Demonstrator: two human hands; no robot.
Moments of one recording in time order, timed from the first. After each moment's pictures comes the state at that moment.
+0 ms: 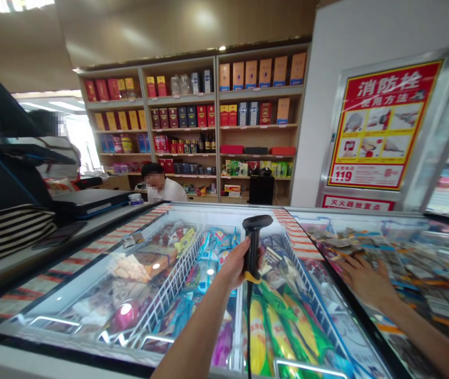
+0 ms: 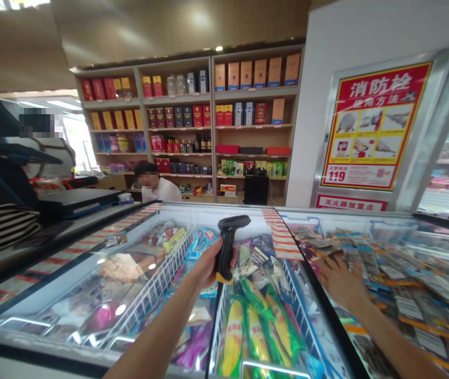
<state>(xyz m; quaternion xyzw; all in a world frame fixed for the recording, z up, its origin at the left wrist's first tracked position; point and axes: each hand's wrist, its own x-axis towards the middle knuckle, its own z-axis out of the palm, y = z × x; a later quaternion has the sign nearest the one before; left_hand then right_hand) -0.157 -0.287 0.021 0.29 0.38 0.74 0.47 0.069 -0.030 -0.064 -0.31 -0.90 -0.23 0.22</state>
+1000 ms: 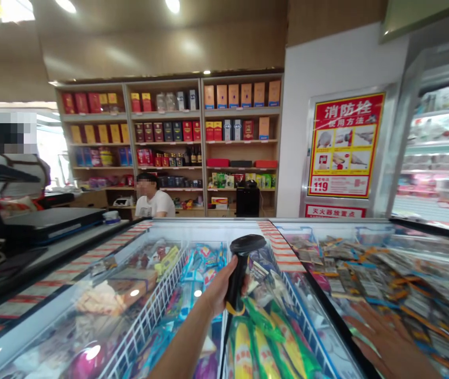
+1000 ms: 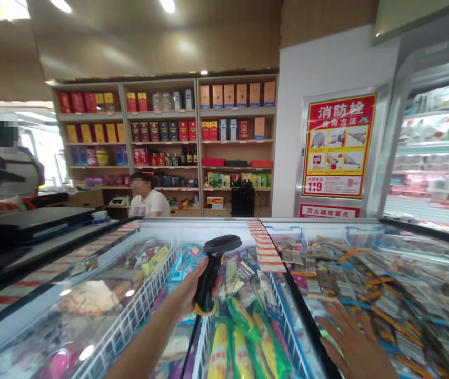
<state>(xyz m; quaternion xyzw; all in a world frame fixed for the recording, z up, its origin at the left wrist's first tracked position) -0.153 -0.287 0.026 0.27 0.45 0.68 0.51 0.152 -0.064 -0.105 -0.25 -0.91 -0.20 0.26</state>
